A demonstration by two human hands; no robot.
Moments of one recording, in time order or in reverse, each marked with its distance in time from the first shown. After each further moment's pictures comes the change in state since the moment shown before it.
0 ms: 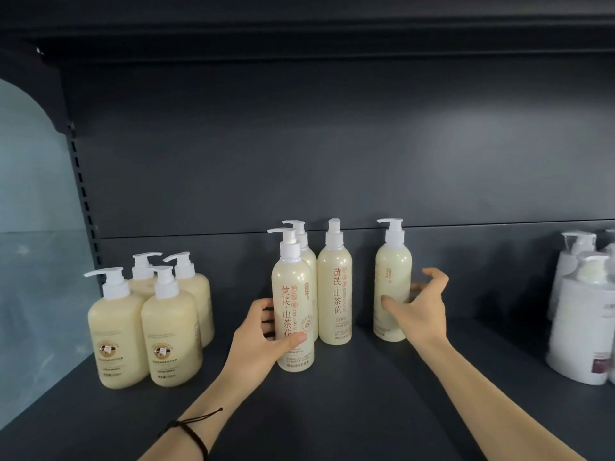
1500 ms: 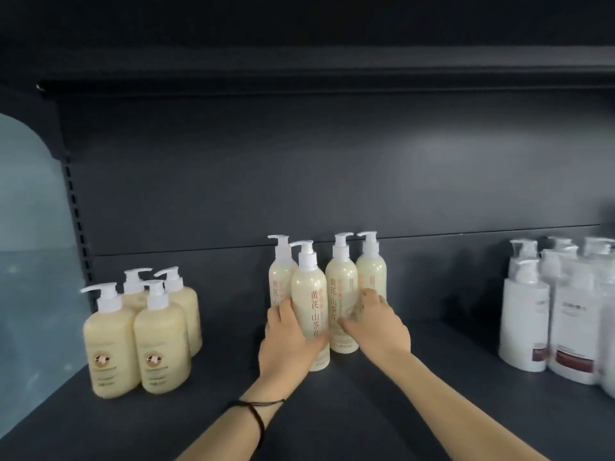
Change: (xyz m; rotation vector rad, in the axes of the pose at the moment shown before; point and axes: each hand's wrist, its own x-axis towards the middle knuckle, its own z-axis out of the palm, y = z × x) left_hand -0.012 0.043 0.063 0.444 0.093 0.058; right_hand -0.042 -0.038 -0.007 -0.590 -0.193 -0.107
